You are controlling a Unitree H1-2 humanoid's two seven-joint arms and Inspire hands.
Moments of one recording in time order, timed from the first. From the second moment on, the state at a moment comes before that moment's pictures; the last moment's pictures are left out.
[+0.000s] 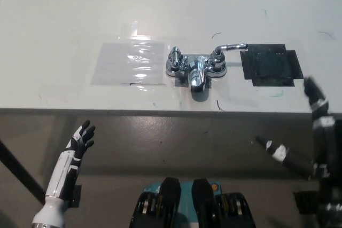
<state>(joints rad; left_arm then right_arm) 0.00 0.17 0.01 -0.02 0.03 -0.18 -0.04 -0.13 -0.15 0.04 -0.16 -0.10 -0.34 -0.09</state>
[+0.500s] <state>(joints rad) 0.00 0.17 0.01 -0.02 0.03 -0.18 -0.04 -0.60 -0.33 0.00 0.24 0.15 -0.20 0.11</state>
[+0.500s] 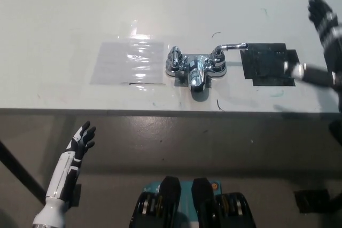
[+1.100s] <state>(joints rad) -0.01 0.17 0.00 -0.02 0.03 -0.19 -0.05 -1.13 -0.31 -0.02 1.19 0.22 -0.10 0.37</state>
